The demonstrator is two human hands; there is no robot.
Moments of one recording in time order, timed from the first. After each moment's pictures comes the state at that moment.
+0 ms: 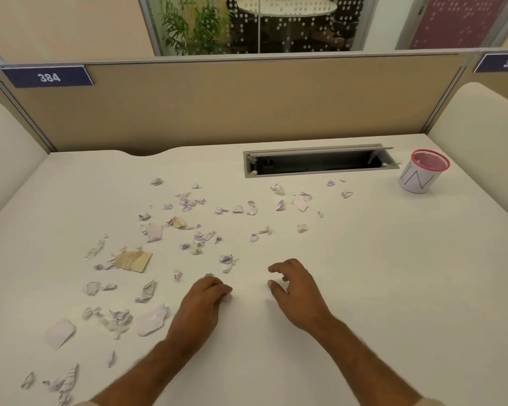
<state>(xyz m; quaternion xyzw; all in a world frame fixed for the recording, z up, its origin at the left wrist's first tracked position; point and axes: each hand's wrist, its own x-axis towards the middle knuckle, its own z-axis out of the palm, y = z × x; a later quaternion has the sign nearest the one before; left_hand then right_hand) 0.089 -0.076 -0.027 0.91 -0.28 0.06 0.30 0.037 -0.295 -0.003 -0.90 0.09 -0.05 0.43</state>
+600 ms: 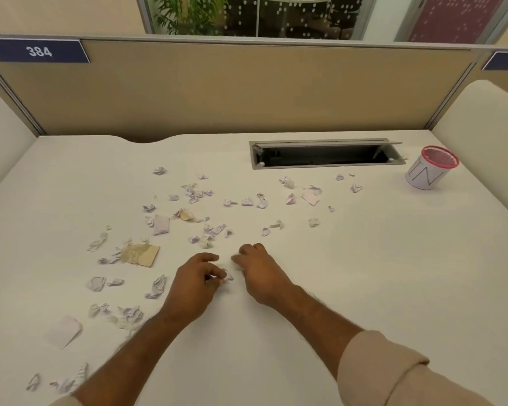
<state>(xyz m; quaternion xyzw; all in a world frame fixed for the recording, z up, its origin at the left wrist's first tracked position) 0.134 -0.053 0.000 0.91 -0.15 -0.10 0.37 0.111 -0.225 -0.011 -0.98 -0.06 0.06 0.20</state>
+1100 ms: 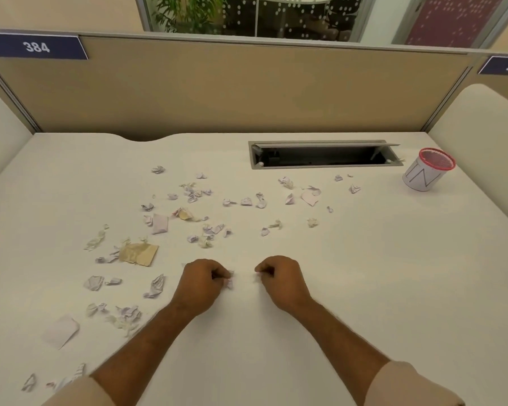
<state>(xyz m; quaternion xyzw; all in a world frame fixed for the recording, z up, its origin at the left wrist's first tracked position) 0.139 -0.066 -0.006 0.90 -0.10 -0.17 0.38 0.082 -0.247 -0.013 -0.89 0.17 0.00 0.43</state>
